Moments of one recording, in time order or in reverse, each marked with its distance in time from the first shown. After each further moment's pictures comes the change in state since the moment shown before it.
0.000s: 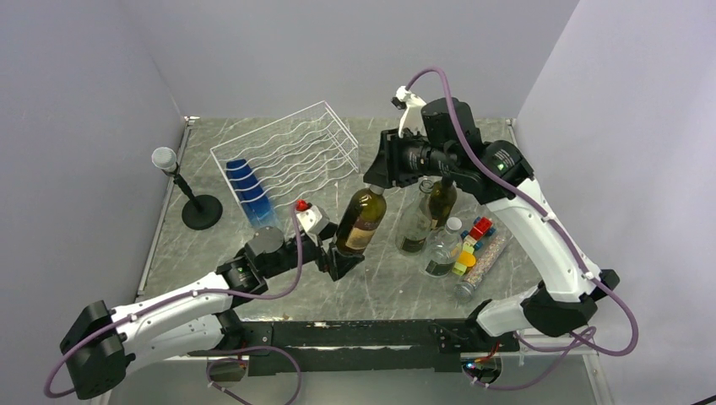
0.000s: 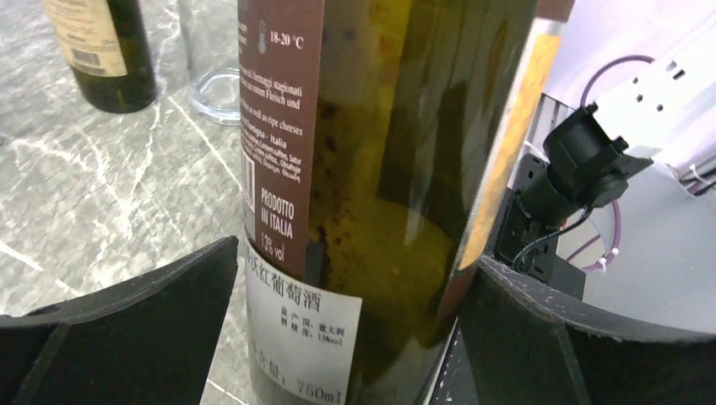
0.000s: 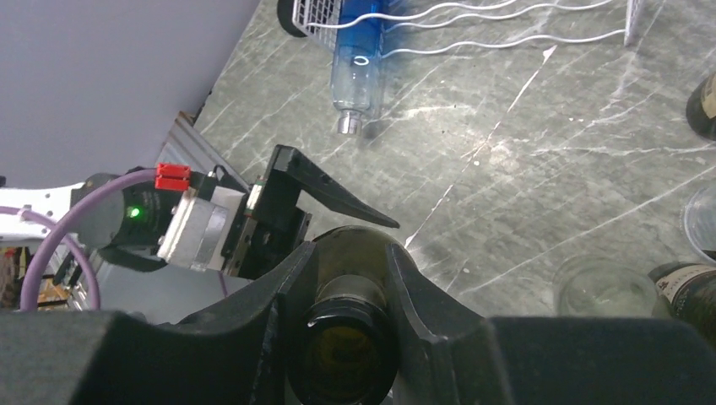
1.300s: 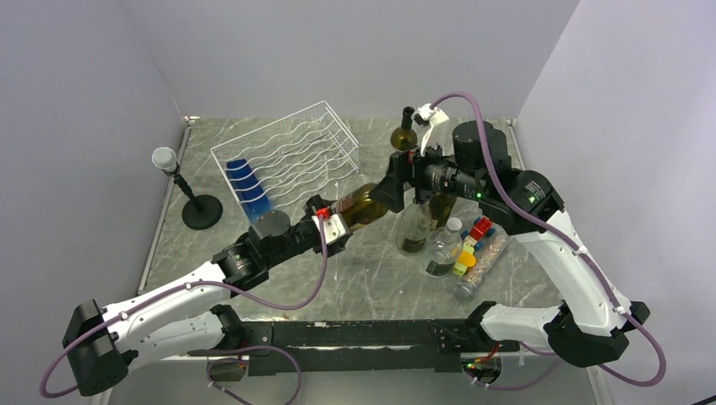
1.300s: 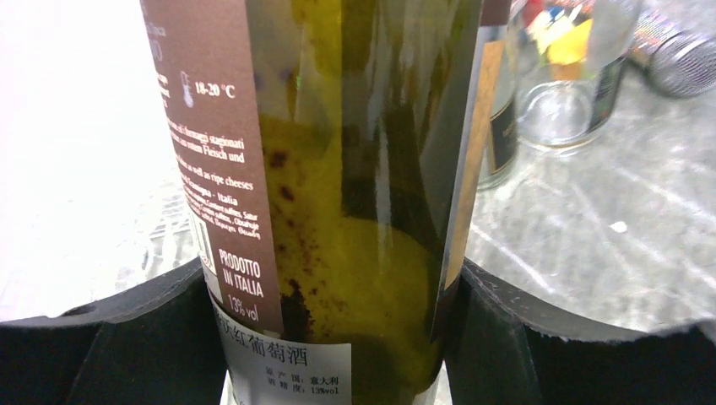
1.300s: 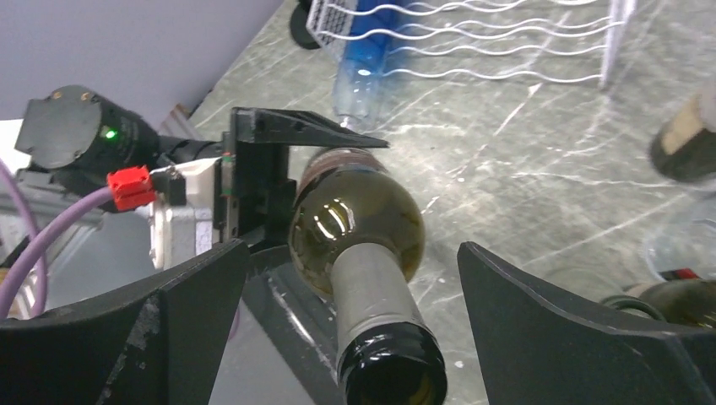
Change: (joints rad) left arm -0.001 0.040 0.188 -0.230 -0.088 0.637; right arm 0.001 -0.230 -0.231 0.132 -0.046 -0.096
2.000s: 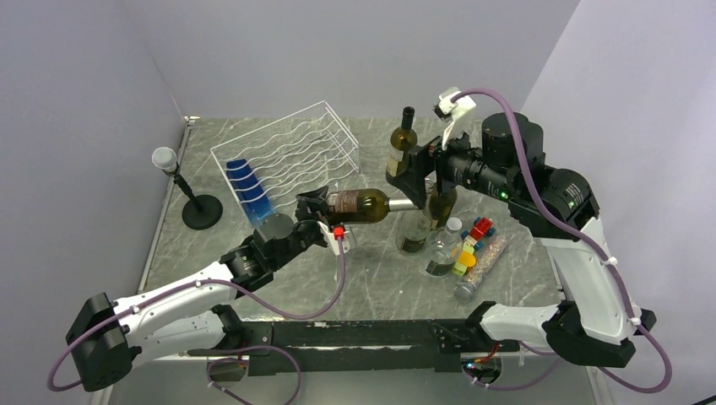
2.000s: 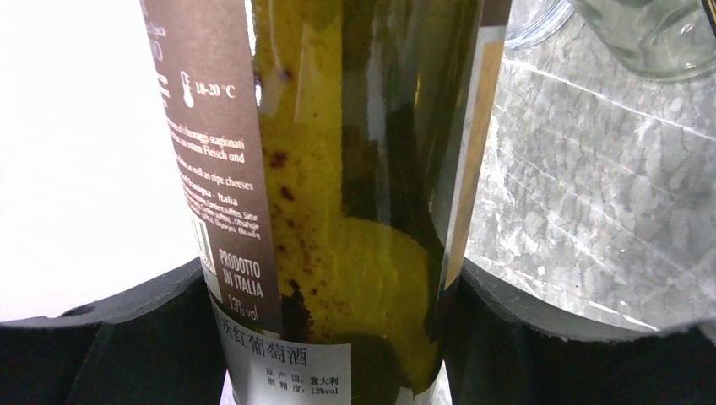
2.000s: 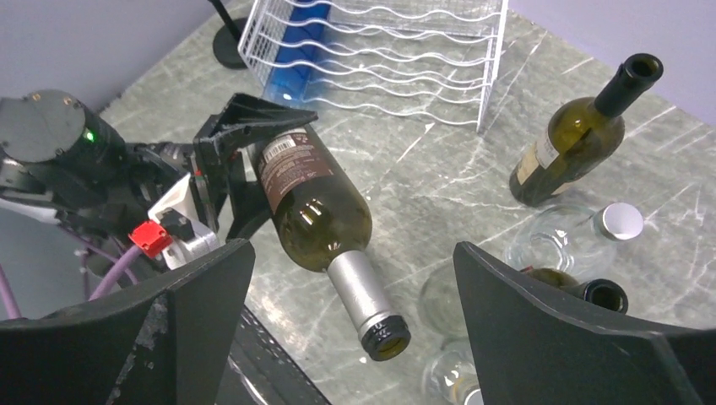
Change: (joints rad) left arm 0.001 0.041 -0.057 0.118 -0.215 0.507; right arm 0.000 0.006 0.218 -0.148 0.188 -0.204
